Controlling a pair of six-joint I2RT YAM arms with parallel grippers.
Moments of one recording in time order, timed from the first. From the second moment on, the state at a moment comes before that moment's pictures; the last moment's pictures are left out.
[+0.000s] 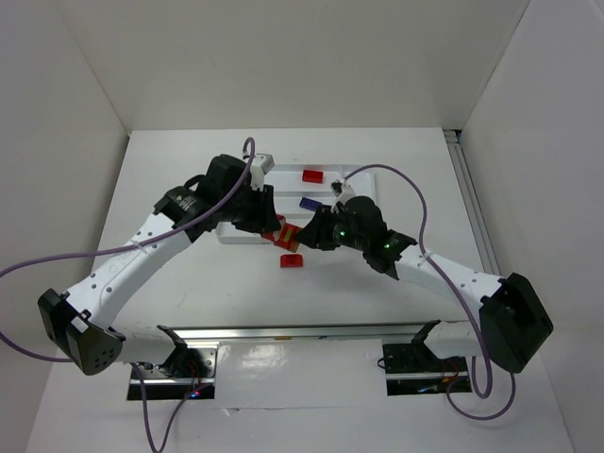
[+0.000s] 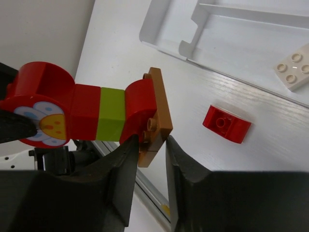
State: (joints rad) left arm -0.61 1.32 1.37 -0.81 0.13 -0.37; right arm 0.69 1.27 0.76 0.12 -0.24 0.75
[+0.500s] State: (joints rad) left arm -0.60 1.27 1.15 -0.76 0.15 -0.38; right arm 0.69 1.30 0.56 0.20 -0.22 0.81
